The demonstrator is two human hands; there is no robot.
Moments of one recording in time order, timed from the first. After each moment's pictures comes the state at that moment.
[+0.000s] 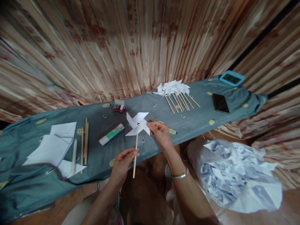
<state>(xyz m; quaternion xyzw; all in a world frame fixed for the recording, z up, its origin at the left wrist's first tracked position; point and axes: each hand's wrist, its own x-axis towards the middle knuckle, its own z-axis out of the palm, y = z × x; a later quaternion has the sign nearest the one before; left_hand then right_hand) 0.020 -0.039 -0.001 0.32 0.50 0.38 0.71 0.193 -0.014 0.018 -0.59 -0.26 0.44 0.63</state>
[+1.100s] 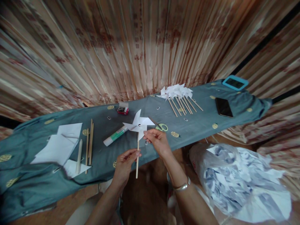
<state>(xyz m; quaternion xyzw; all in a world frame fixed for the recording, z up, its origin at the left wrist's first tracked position) 0.018 -0.037 0.001 0.34 0.50 0.40 0.69 0.168 -0.026 0.025 -0.59 -0.27 0.49 0.59</state>
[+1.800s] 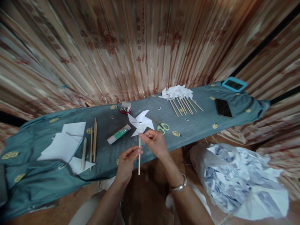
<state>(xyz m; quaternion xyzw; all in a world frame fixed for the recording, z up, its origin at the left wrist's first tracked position) 0.016 -0.039 0.008 0.32 0.48 0.42 0.70 0.148 -0.029 0.025 -0.63 -0.39 0.40 0.53</state>
